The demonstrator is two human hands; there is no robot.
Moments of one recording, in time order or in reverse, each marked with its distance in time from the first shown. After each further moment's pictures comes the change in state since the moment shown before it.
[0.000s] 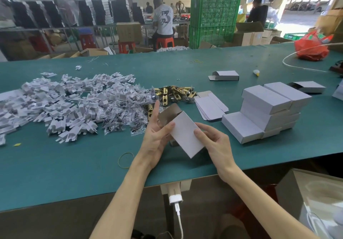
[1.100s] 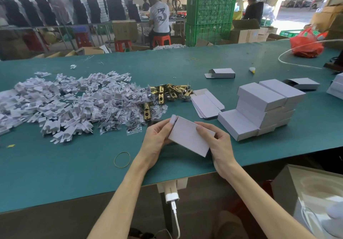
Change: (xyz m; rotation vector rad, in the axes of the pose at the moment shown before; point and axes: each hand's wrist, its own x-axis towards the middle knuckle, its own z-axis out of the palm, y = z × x) left_hand -0.003 -0.010 0.005 0.234 0.029 -0.116; right_hand 0.006 0.009 -0.013 0.112 0.054 0.069
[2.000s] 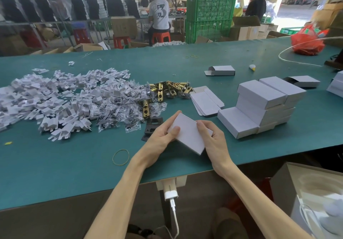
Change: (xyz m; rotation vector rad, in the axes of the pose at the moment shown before) left_hand -0.002 -0.001 0.001 0.207 -0.209 -0.034; right_hand 0.004 0.010 0.005 -0.179 -0.002 -0.089
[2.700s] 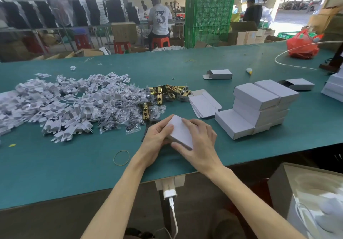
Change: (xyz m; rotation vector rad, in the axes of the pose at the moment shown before) left_hand 0.005 0.000 -0.003 -0.183 0.154 -0.027; right_hand -0.013 -0.004 0.013 -0.931 -0.040 -0.420
